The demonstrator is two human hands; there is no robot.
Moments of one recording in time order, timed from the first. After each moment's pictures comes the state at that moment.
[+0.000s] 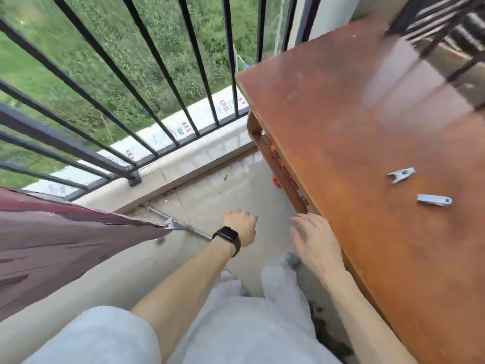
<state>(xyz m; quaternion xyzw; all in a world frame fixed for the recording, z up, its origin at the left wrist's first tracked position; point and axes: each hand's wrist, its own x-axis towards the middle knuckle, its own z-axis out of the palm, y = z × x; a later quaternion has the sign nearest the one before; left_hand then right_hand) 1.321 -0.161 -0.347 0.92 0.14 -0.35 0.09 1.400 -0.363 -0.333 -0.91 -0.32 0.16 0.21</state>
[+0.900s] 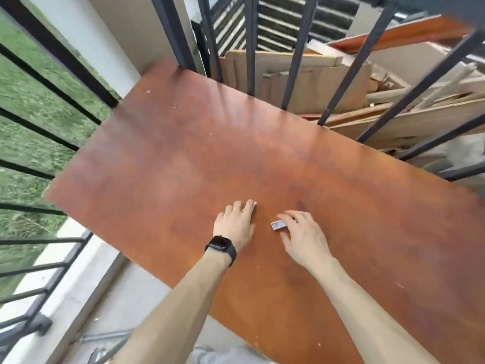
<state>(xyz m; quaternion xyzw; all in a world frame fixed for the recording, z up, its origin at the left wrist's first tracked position) 1.675 -0.395 -0.353 0.97 -0.02 -0.21 0.09 1.662 -0.592 -0.369 -0.97 -0.11 0.13 0.19</state>
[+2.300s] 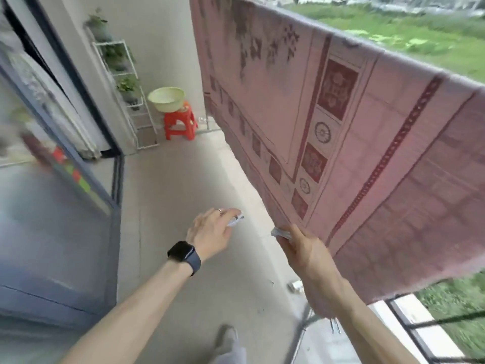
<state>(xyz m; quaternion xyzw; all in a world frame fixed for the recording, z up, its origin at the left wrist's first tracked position) 0.820 -0.251 -0.117 0.51 0.85 0.16 0.01 1.027 -0.107 -0.114 -0.27 -0.92 0.23 0.16</state>
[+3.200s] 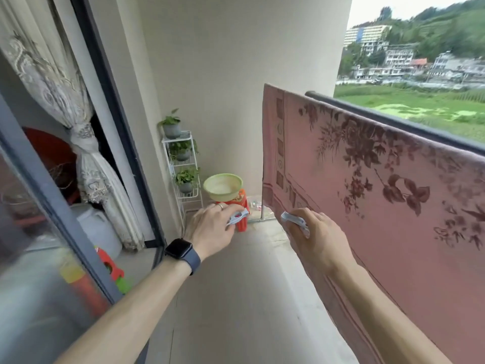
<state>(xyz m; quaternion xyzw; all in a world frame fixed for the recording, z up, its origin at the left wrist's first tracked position) 0.201 -0.116 0.032 0.43 0.88 0.16 -0.14 0.362 0.080 0.014 -0.17 -0.92 0.16 0.30</state>
